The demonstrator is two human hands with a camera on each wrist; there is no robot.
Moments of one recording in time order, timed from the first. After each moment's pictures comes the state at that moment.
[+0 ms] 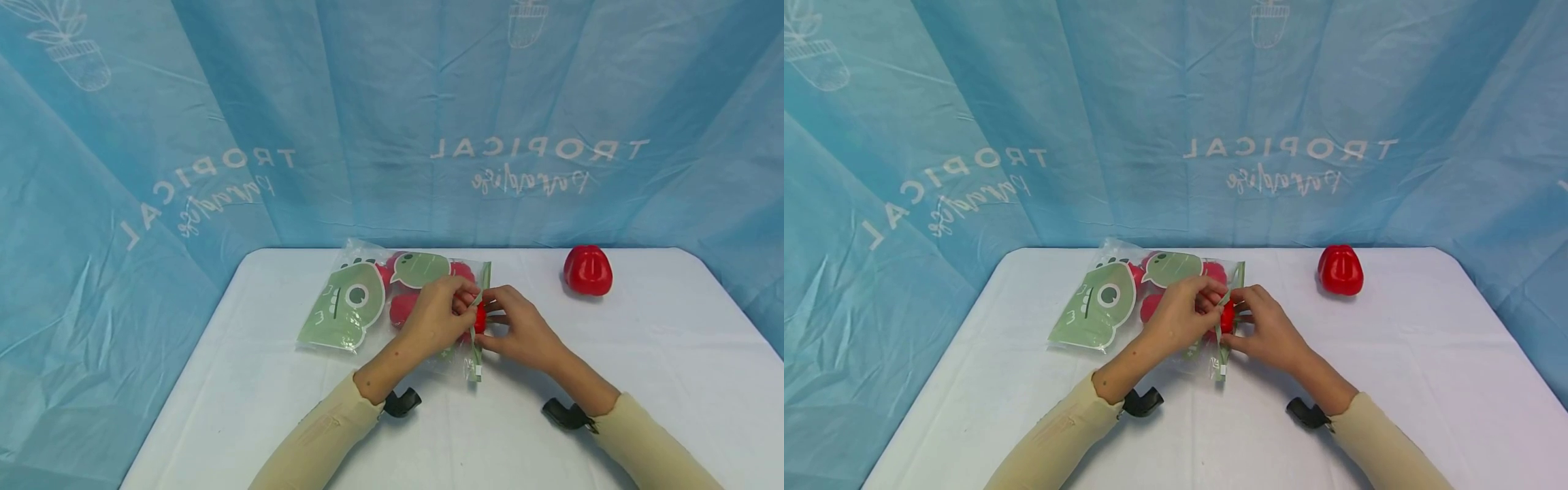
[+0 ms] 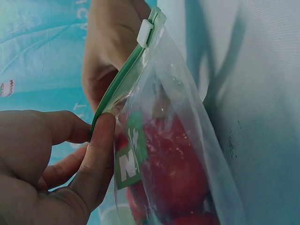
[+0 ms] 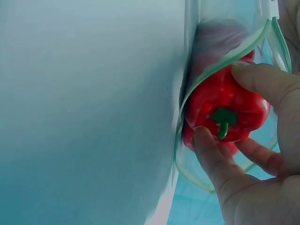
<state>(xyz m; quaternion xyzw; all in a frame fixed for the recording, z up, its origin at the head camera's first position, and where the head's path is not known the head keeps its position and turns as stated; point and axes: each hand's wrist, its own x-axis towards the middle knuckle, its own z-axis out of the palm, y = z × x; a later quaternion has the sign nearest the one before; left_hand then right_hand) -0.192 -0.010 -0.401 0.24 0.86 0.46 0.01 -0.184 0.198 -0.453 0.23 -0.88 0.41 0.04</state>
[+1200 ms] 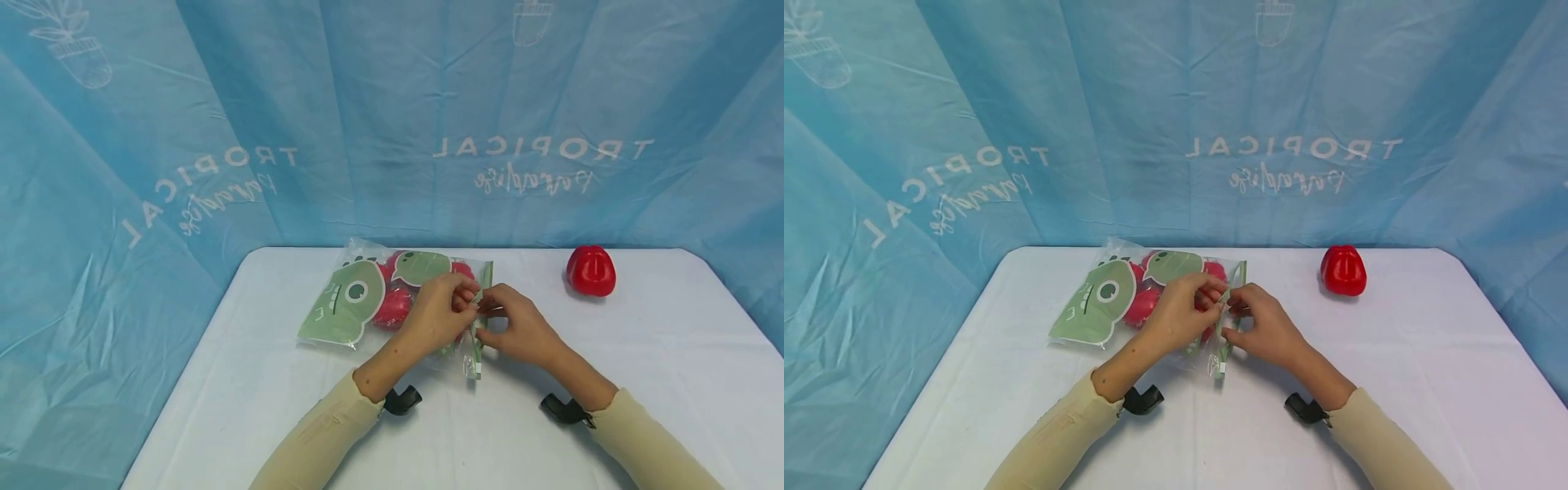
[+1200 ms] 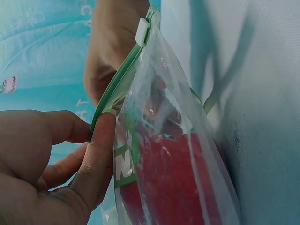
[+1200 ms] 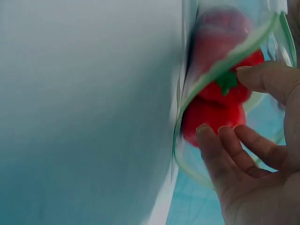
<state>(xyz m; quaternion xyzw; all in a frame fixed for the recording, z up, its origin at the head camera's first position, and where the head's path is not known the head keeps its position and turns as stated) -0.195 -0.013 -0.398 0.23 0.85 0.47 0.00 -0.191 0.193 -0.449 0.23 -0.88 0.42 0.03</state>
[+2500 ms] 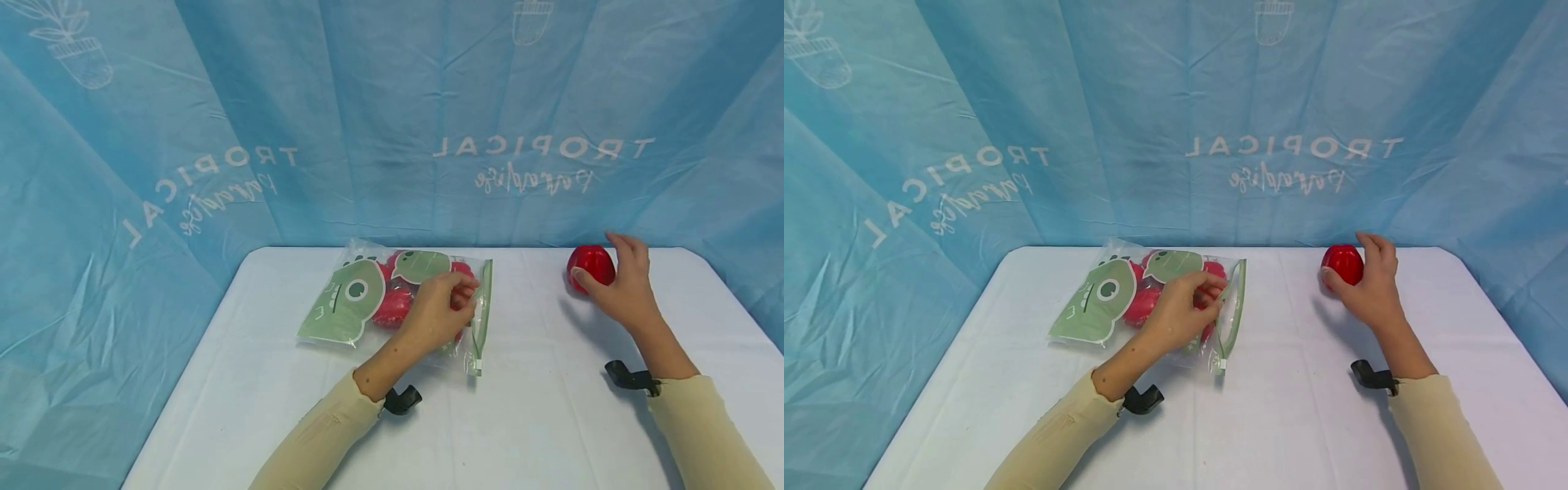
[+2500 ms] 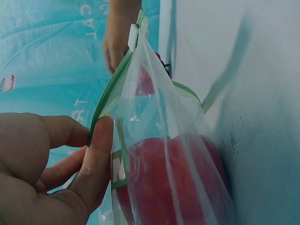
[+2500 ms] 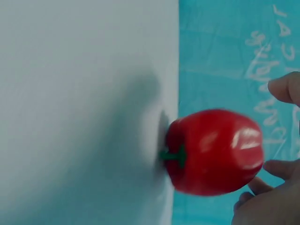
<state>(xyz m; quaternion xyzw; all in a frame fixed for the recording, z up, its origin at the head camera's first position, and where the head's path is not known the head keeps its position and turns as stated) -0.195 -0.012 -0.400 0.21 0.85 0.47 0.00 -0.224 0.337 -0.433 -0.01 -0.92 0.35 0.16</state>
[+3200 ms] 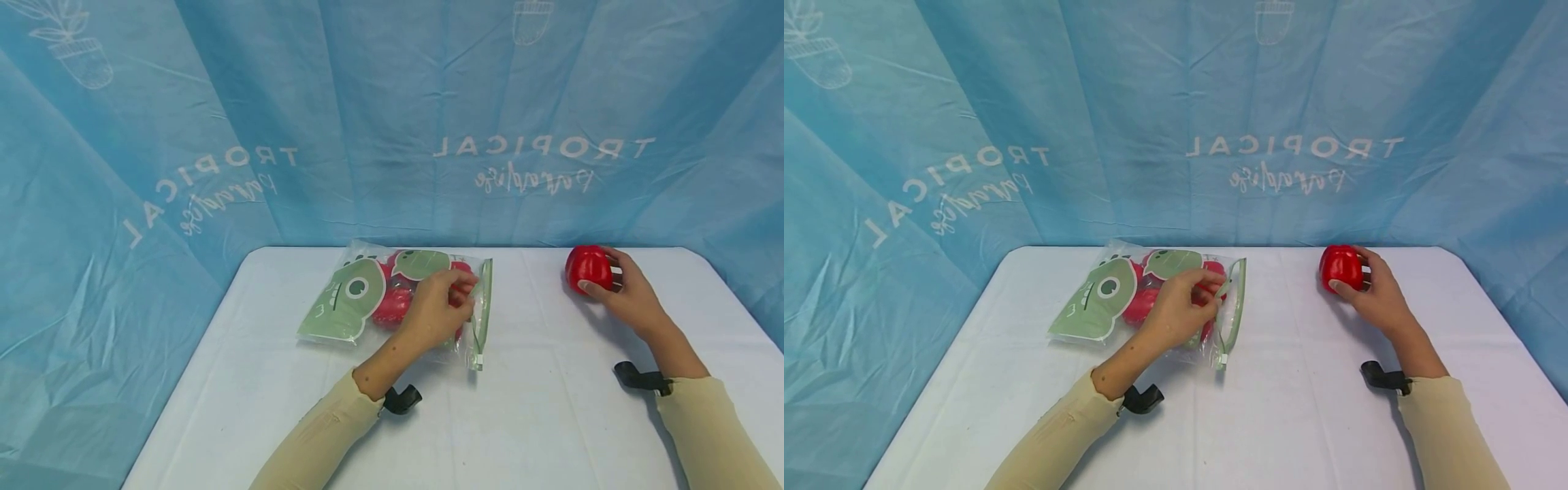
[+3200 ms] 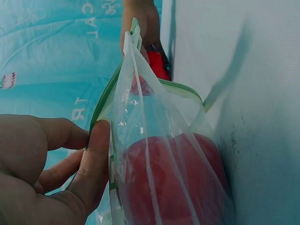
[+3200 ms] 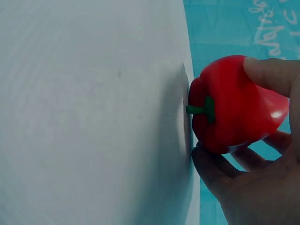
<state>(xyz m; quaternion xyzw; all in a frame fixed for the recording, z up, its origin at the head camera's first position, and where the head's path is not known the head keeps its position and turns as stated) -0.198 -0.014 -0.399 0.21 0.85 0.48 0.00 -0.225 0.363 -0.452 0.00 -0.91 0.41 0.05</state>
